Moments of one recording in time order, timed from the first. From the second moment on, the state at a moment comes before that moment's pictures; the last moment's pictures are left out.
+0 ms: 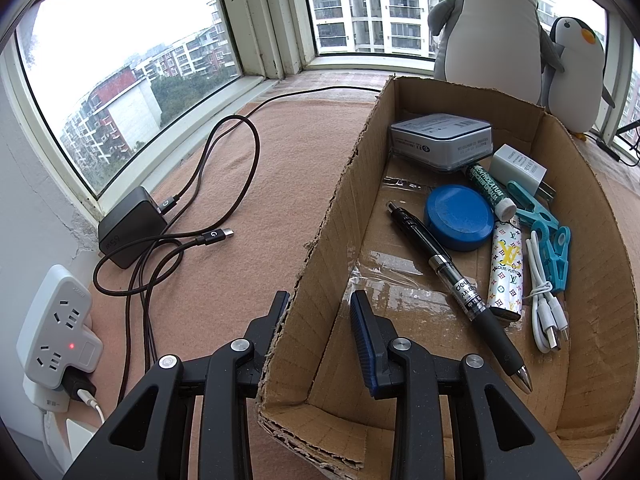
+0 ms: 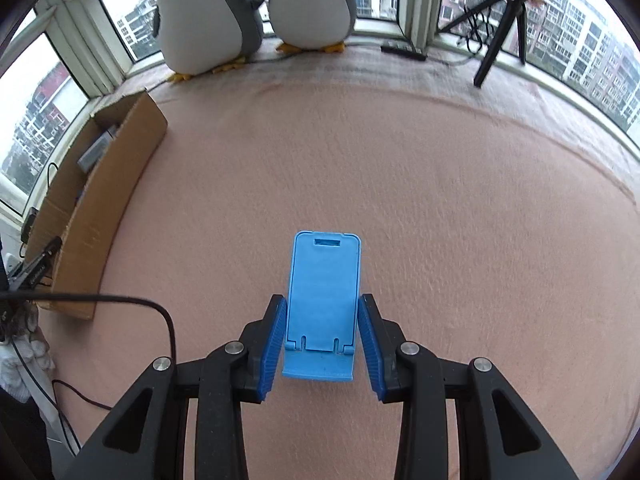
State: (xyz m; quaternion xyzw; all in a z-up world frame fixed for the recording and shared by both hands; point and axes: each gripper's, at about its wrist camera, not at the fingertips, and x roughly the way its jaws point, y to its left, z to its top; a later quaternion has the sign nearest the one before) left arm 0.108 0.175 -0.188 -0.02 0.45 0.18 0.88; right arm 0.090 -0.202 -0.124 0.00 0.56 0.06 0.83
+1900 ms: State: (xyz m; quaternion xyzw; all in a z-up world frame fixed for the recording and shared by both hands) left arm 0.107 0.175 -0.188 -0.02 0.45 0.18 0.88; right arm 0.162 0.062 -0.091 -0.09 0.48 0.32 0.81
